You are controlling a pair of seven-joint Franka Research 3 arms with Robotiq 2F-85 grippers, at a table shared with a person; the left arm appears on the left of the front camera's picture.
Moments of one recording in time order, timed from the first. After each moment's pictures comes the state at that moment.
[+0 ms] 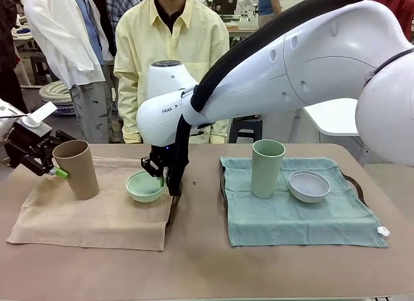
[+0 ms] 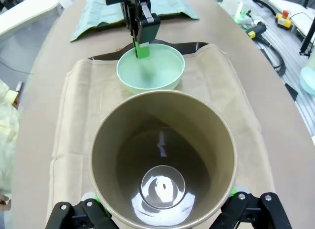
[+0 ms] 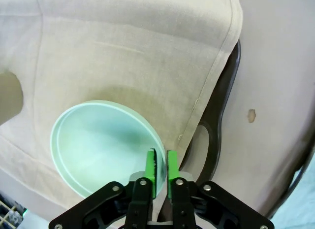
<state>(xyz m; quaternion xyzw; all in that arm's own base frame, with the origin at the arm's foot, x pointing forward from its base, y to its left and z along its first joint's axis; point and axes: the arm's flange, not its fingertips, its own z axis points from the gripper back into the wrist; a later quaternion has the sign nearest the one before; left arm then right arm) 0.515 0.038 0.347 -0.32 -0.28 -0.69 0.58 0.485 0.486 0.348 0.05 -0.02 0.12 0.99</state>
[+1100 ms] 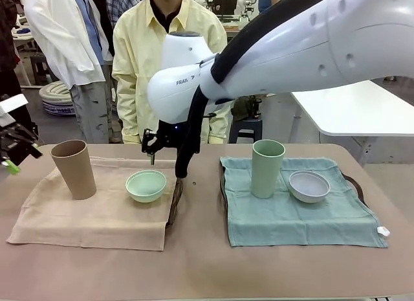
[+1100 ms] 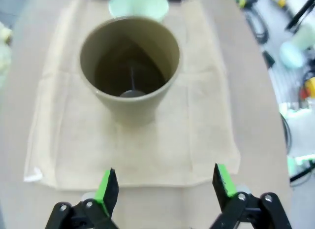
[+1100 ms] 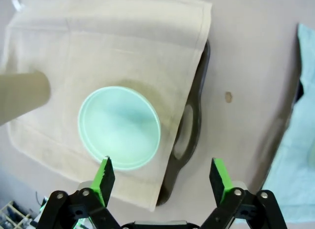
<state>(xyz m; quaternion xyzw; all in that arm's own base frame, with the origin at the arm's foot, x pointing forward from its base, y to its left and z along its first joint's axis) 0.499 0.118 0.408 -0.25 -0.16 -0.68 0.67 0.468 0.452 0.423 0.09 -0.05 0.08 0.99</state>
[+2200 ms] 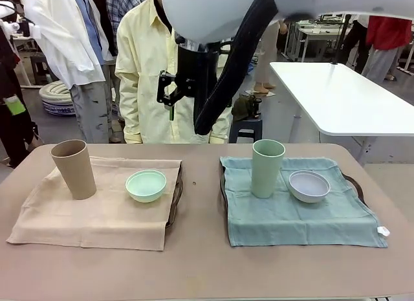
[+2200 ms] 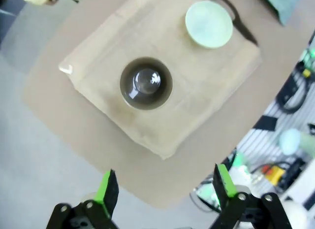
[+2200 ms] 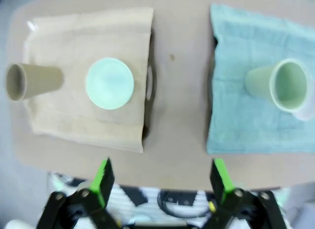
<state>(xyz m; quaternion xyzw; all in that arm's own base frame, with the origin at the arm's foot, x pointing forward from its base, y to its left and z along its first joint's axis) 0.430 -0.014 0.609 -0.06 -0.06 -0.38 0.92 0.384 0.395 0.589 0.04 -0.09 0.00 1.00</state>
